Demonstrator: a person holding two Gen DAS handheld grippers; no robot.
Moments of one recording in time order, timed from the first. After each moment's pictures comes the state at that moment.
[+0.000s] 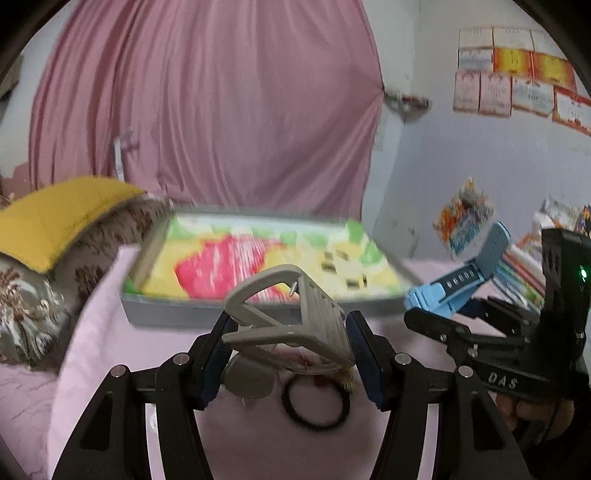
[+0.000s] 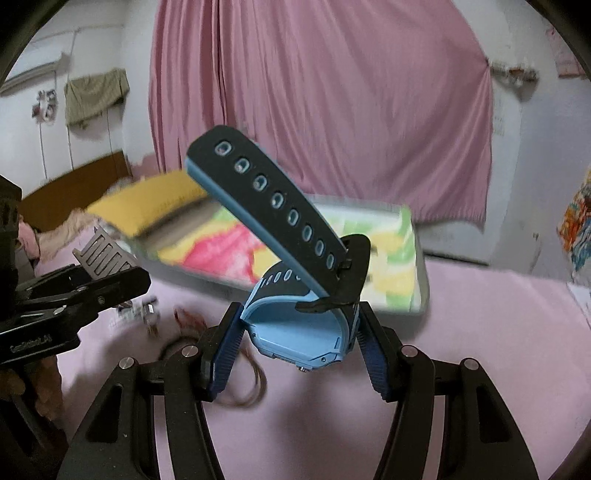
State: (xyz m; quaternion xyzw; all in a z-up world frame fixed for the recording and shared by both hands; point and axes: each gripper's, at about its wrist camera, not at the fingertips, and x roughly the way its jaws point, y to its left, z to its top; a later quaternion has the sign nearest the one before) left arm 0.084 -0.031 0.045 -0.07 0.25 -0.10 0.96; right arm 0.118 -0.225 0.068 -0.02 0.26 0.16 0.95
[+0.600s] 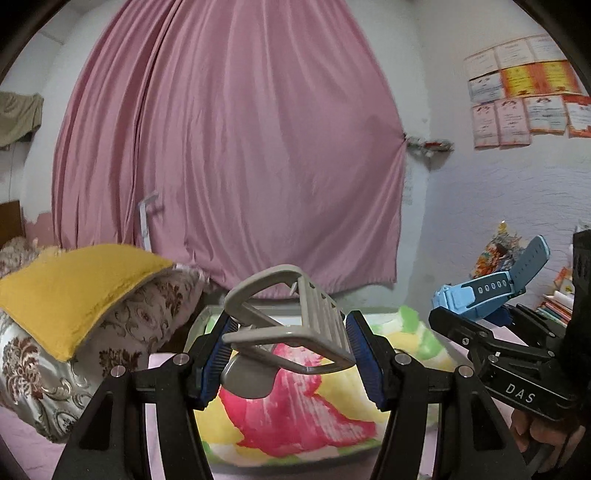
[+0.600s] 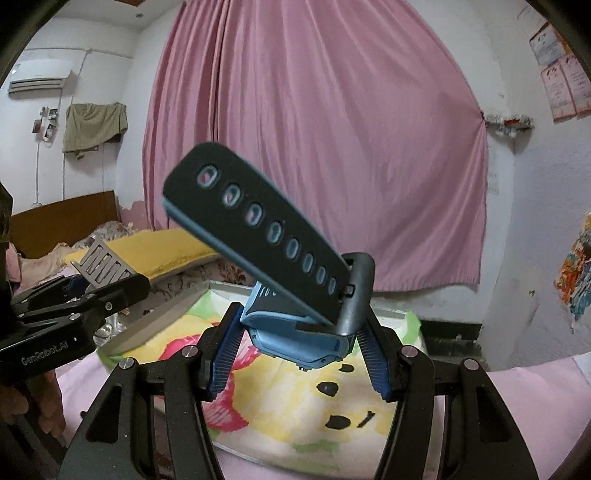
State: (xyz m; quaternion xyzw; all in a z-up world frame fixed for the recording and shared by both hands) left arm 0.166 0.001 0.083 -0.05 0.16 -0.03 0.99; right arm 0.217 -0.177 0.089 -0.03 0.18 0.14 0.97
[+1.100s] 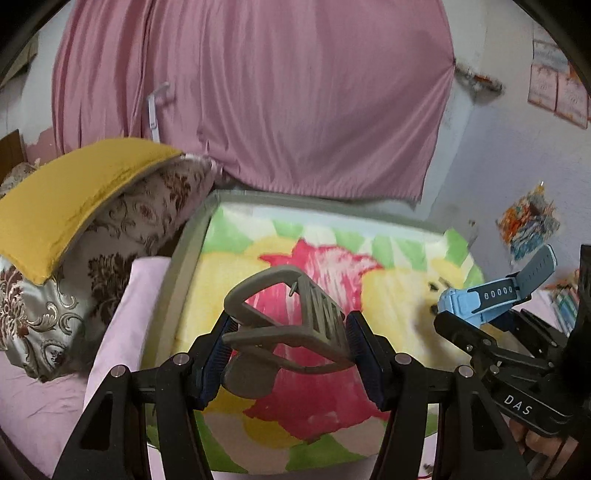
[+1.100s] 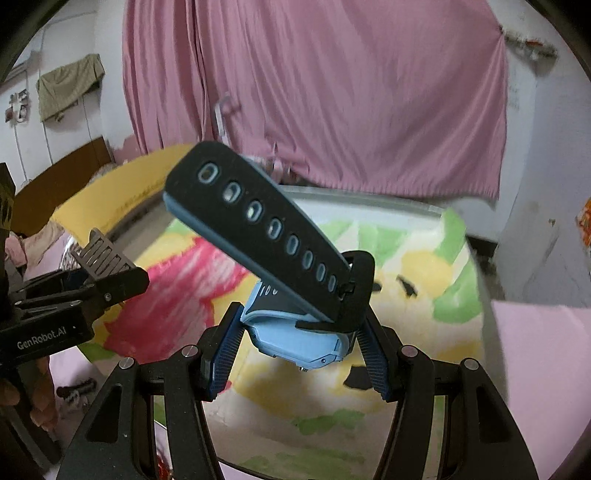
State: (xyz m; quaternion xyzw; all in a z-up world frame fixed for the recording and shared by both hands) left arm 0.230 0.017 0.027 -0.09 0.36 -0.01 0.93; right arm 0.289 -0.173 0.027 -0.01 0.38 0.15 0.91
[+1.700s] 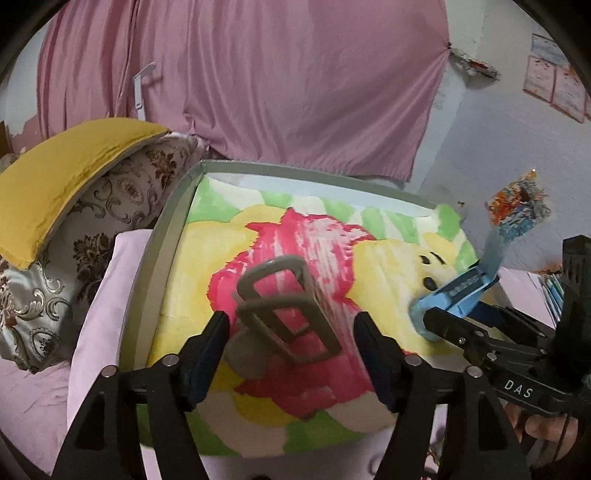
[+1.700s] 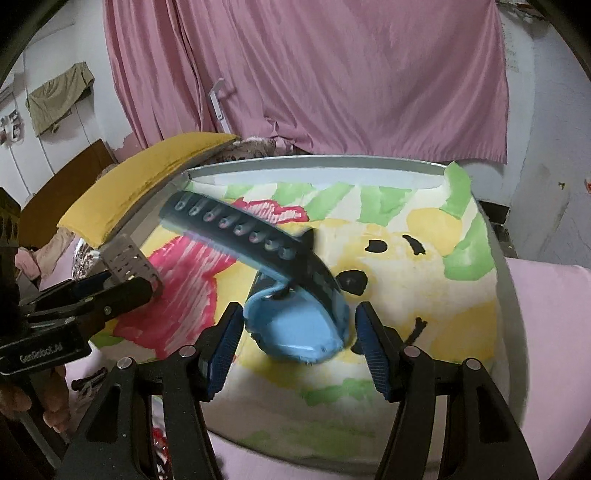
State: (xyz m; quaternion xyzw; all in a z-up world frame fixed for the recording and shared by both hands) left arm 0.219 0.015 0.021 -0.10 0.39 -0.05 0.91; right arm 0.282 -0.176 -0.006 0.03 0.39 0.15 0.91
